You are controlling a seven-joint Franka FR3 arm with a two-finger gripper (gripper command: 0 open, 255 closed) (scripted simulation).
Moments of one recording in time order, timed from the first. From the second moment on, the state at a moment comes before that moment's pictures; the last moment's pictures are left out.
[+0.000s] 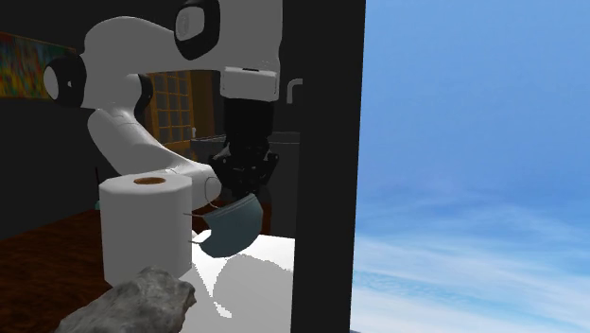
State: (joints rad) arm -0.02 -1.00 -0.03 -2.64 -0.11 1.62 0.07
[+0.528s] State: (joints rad) arm -0.02 -1.00 -0.03 -2.62 -0.11 1.60 0.07
